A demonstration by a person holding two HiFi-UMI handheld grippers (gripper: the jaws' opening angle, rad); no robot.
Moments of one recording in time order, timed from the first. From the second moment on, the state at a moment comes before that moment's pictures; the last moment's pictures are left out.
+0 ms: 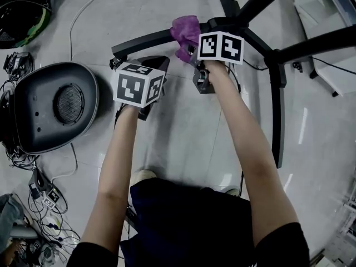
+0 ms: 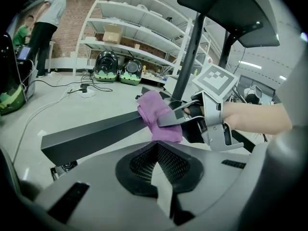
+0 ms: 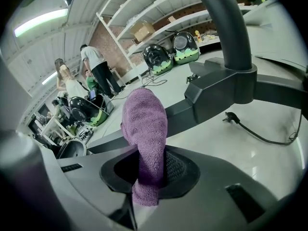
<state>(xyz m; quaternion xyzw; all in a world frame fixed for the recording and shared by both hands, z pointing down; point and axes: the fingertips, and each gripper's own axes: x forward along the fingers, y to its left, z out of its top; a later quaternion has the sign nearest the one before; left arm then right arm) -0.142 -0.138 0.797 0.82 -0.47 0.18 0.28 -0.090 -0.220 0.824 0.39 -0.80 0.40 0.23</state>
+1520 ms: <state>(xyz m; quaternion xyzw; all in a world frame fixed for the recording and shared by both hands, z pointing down) -0.065 -0.149 0.795 0.84 -0.42 0.21 0.26 0.027 -0.273 0.788 0.47 -0.76 0.41 0.15</state>
